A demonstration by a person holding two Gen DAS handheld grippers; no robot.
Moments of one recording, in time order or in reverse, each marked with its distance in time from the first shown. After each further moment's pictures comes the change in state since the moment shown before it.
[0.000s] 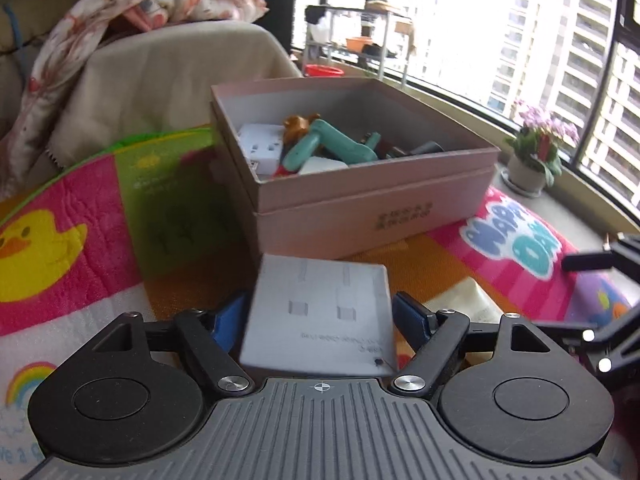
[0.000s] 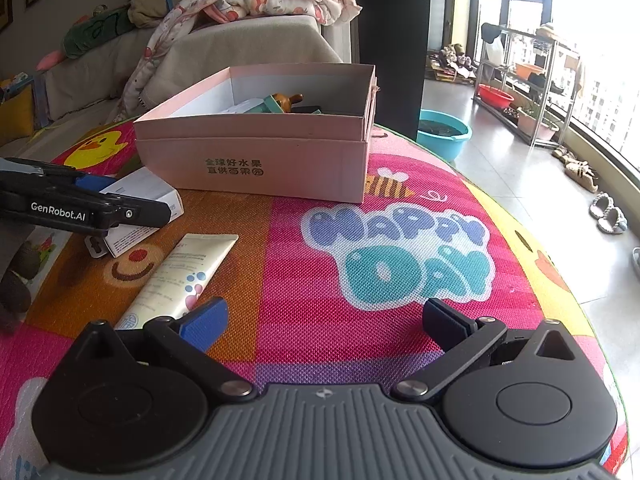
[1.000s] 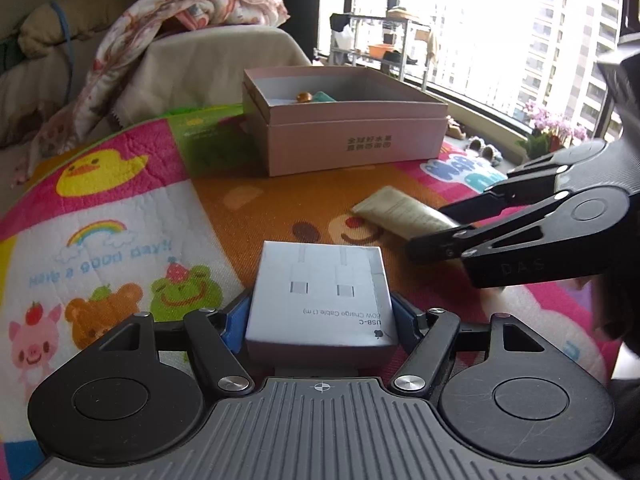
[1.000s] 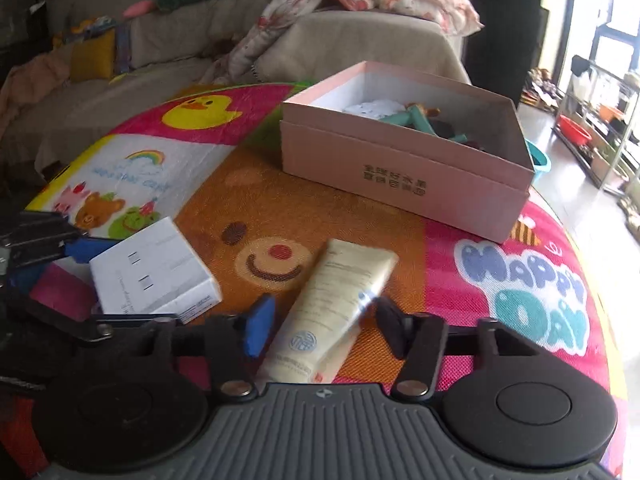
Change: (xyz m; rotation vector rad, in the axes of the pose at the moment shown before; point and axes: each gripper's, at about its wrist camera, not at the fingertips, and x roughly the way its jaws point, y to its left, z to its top) left arm -0.086 -0.042 -0.081 -0.044 -0.038 0.100; right arm -0.007 0.084 0.016 -0.249 0.051 0.170
